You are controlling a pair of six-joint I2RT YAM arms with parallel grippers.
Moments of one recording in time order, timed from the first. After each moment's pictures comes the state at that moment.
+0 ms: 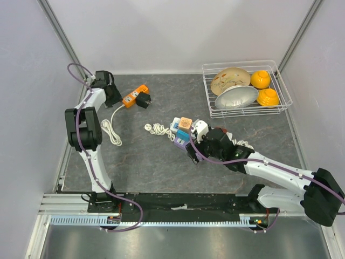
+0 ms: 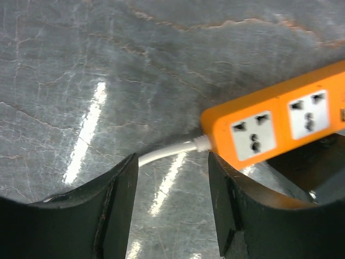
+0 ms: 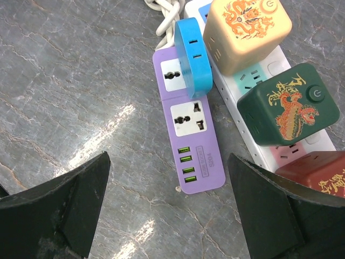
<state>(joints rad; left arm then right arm) 0.08 2.09 1.63 -0.47 -0.07 -0.40 0.85 1.13 0.65 -0.10 0.06 0.04</state>
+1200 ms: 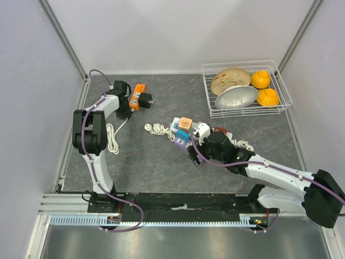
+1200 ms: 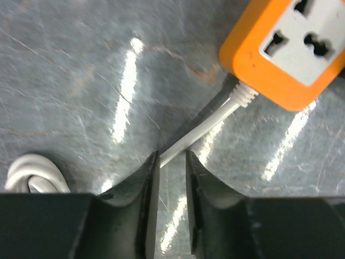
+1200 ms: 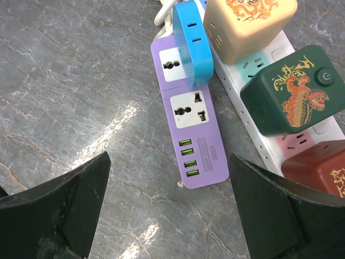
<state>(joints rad) -0.05 2.03 1.46 -0.57 -0.12 -0.36 0.85 1.10 0.58 -0.06 0.07 0.07</state>
